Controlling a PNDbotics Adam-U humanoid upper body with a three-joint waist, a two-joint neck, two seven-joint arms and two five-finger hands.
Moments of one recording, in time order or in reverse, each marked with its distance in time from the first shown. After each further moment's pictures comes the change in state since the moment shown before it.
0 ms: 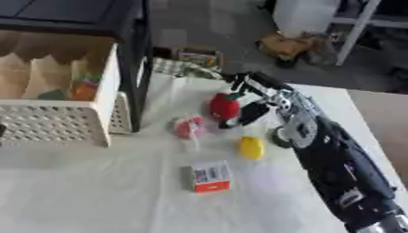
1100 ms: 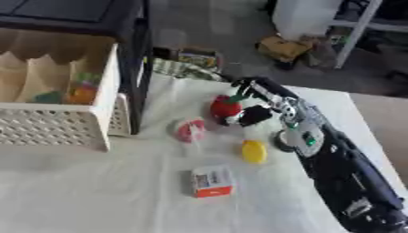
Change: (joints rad) left arm -0.010 -0.017 -0.007 -0.008 -0.016 0.008 -0.016; right arm 0.011 -0.025 0.007 -0.028 -0.052 0.057 -0.063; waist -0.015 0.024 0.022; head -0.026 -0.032
